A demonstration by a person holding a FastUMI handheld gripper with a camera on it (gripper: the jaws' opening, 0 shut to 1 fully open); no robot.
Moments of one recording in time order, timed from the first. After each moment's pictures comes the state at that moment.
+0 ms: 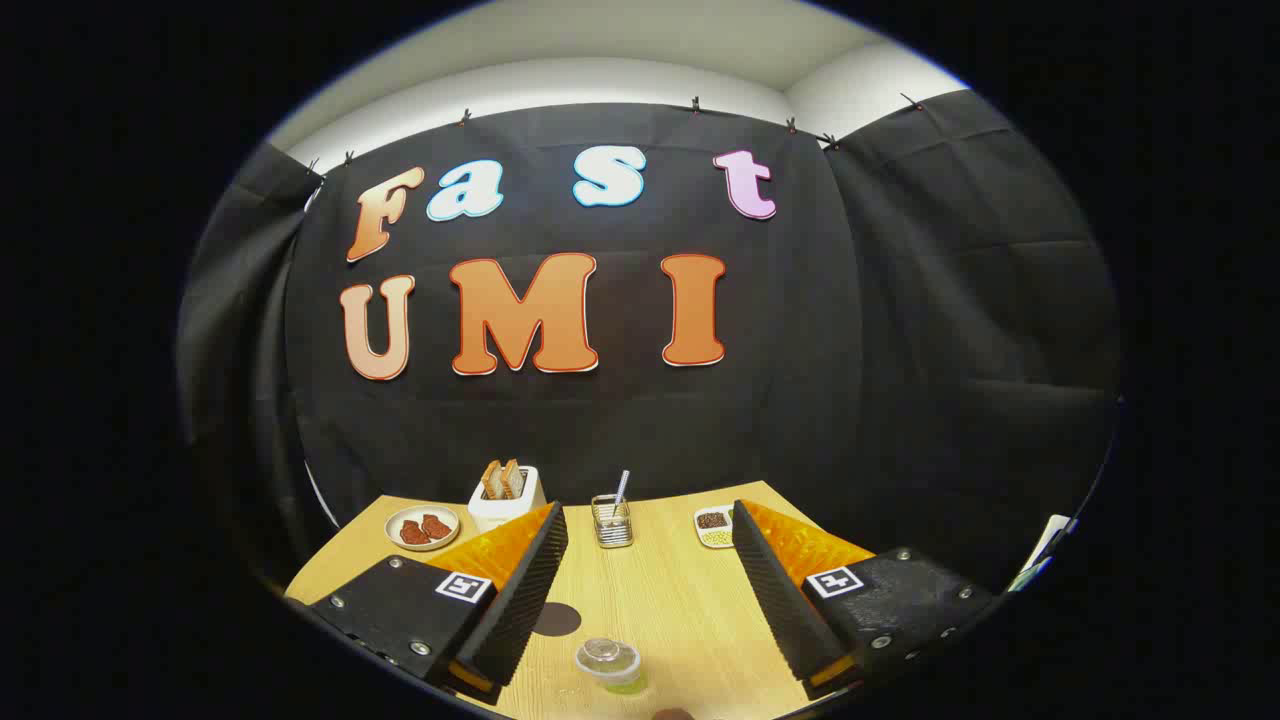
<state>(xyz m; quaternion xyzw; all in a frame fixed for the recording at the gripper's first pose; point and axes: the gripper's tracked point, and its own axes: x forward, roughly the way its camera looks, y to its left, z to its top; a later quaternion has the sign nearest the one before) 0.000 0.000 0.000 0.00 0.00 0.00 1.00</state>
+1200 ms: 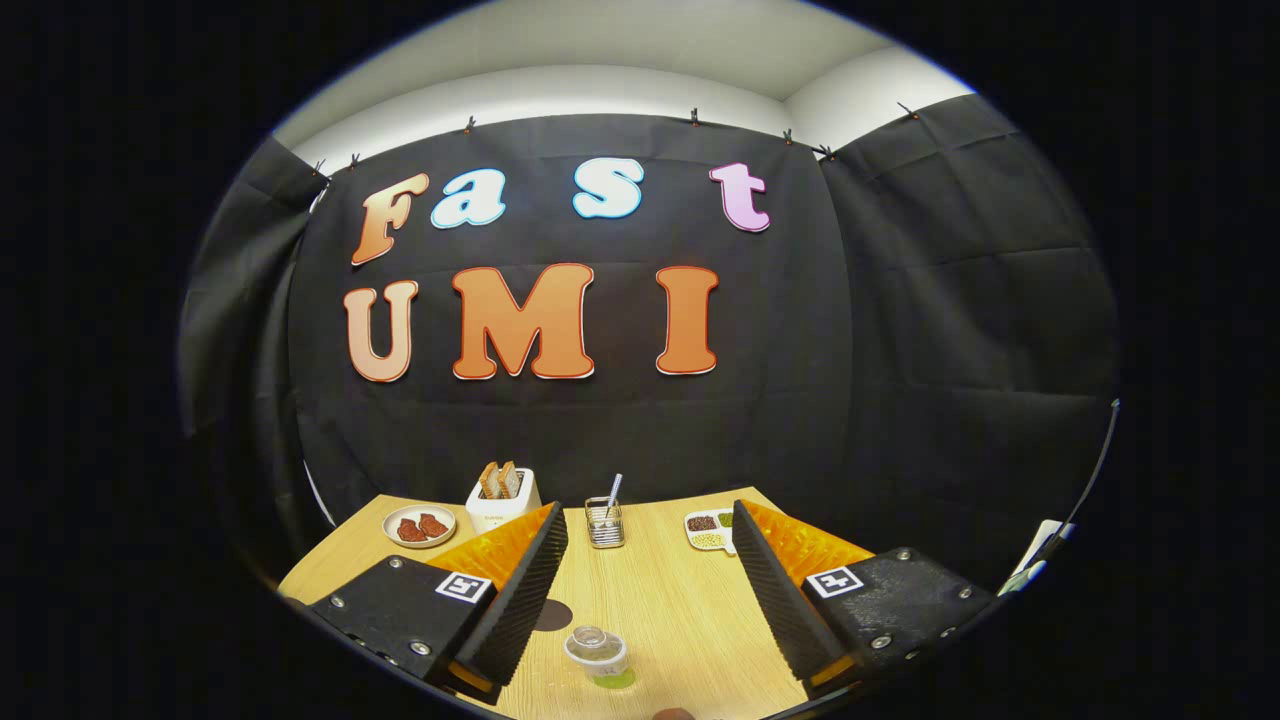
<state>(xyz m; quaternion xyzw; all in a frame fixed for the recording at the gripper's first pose) -0.025 -0.008 0.001 -0.01 -0.02 0.00 1.00</state>
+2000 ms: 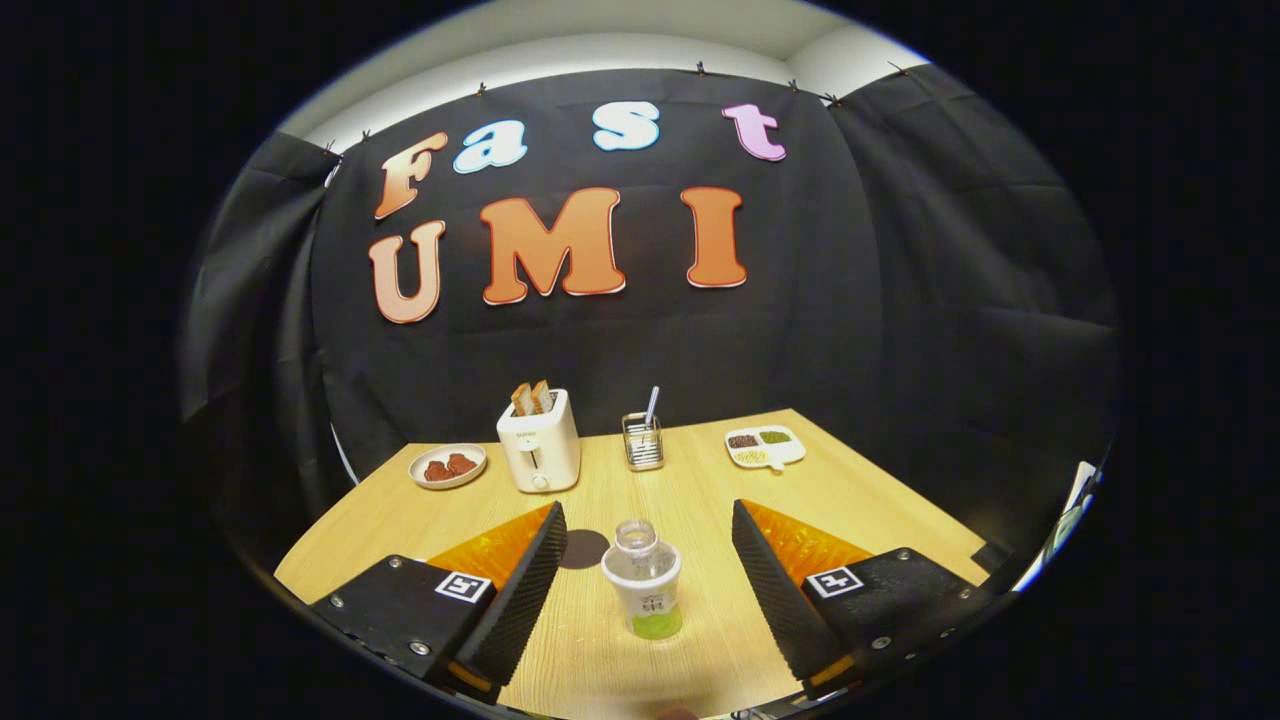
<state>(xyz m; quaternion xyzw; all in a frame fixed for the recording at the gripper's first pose) -0.035 0.028 -0.142 0.02 0.07 0.04 1.00</state>
